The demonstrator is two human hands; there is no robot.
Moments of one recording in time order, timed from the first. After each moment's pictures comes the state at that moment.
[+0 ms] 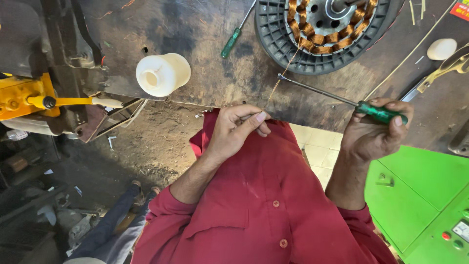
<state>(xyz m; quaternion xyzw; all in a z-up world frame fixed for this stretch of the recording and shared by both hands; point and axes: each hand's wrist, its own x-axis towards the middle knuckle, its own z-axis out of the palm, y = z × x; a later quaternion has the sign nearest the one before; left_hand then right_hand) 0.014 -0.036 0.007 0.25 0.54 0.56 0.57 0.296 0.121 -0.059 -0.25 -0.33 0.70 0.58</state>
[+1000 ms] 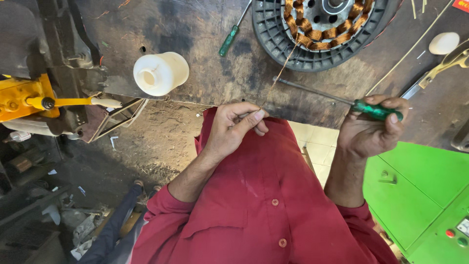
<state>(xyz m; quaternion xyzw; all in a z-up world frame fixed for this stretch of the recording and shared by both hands) 0.012 -0.037 0.009 0.25 0.55 0.55 0.58 0.289 0.118 -0.062 -0.23 -0.32 0.71 0.58</state>
